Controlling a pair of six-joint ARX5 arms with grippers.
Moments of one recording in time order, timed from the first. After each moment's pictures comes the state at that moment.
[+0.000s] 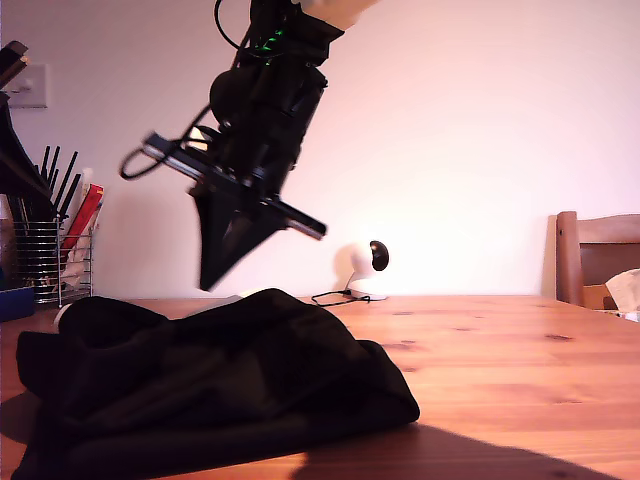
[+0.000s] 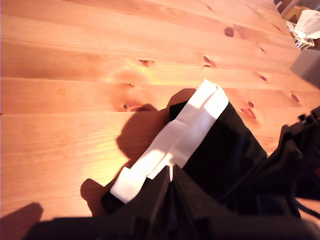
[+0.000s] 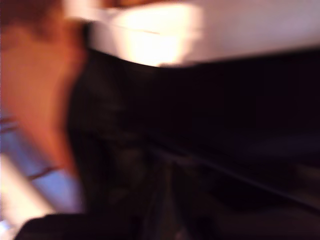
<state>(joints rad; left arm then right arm) 0.09 1.30 0.87 -0.35 0.62 -0.16 0.72 2.47 2.43 -1.36 -0.37 0.16</state>
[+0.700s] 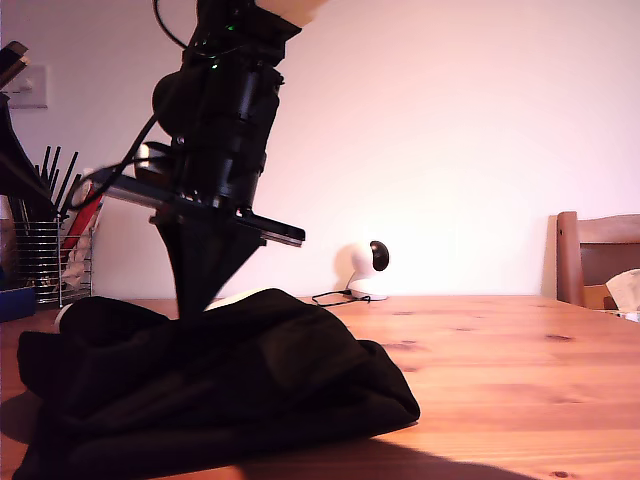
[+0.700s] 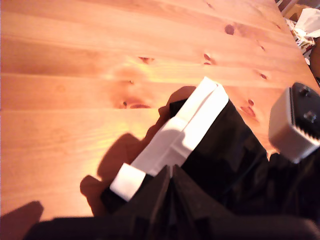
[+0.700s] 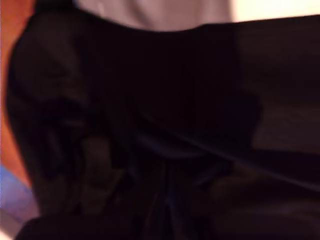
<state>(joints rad) 0.09 1.30 0.87 -0.37 0.62 -0.16 0.81 2.48 2.38 -1.36 -0.20 0.16</state>
